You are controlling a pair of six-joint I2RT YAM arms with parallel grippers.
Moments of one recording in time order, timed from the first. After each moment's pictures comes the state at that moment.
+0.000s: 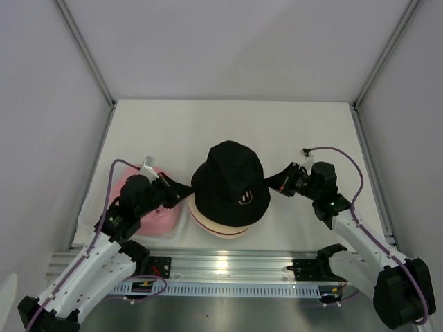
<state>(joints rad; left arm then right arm) -0.48 0.60 0.53 -0.35 0.21 -1.11 0.33 0.95 0.48 0.12 -0.52 0.96</state>
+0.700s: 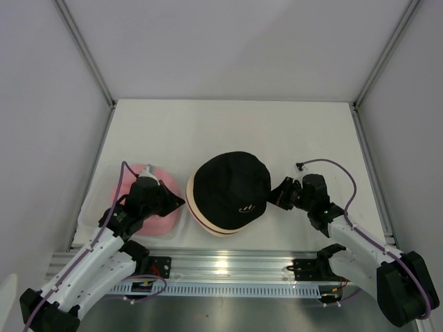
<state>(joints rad) -0.48 0.65 0.53 -0.58 0.02 -0.97 0.41 0.96 0.35 0.11 -0.39 0.87</state>
